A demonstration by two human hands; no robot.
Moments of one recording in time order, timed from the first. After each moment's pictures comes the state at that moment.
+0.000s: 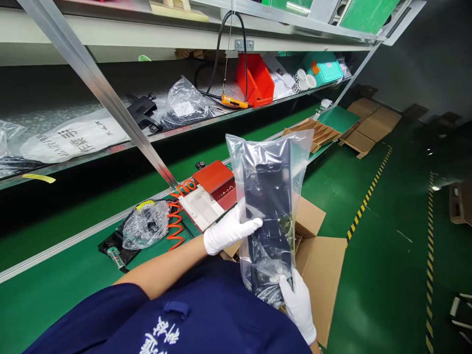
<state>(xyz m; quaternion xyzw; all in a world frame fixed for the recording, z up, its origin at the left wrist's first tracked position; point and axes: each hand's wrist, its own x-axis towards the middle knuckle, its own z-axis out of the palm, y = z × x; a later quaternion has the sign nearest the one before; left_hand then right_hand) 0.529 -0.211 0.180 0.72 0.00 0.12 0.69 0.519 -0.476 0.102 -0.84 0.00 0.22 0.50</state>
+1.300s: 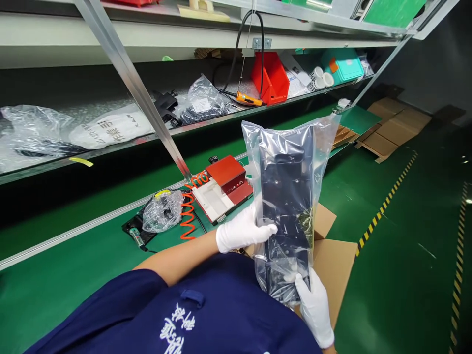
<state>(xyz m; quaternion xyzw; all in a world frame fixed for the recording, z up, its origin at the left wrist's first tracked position) 0.515 -0.230 0.195 0.76 -0.03 0.13 0.64 0.525 -0.499 0.114 -0.85 -0.06 0.17 0.50</state>
